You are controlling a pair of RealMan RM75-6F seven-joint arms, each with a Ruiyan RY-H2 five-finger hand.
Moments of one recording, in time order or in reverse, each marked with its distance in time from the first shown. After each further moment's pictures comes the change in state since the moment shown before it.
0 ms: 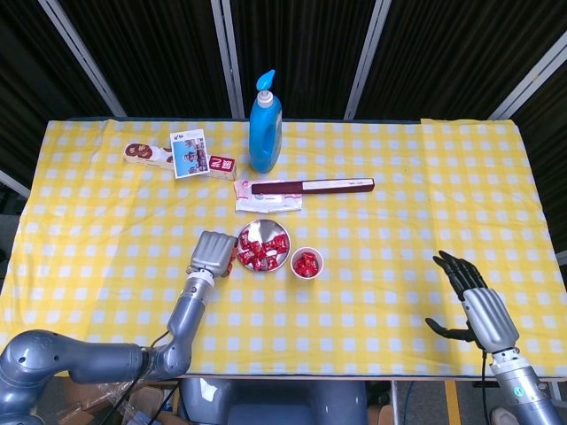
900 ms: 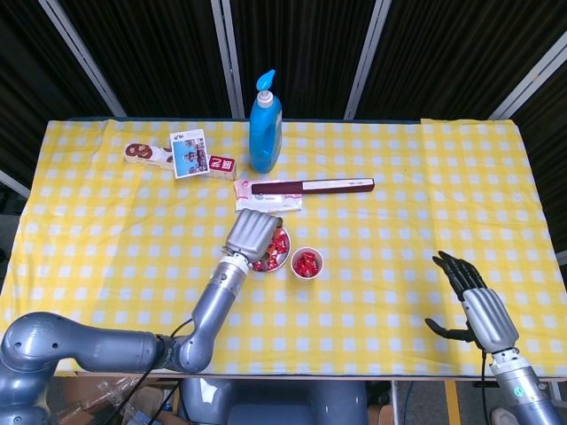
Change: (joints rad) left arm -0.168 0.026 -0.173 -0.130 0.000 0.003 0.070; right arm 0.002 0.002 -0.001 -0.001 -0.001 -0.003 0.006
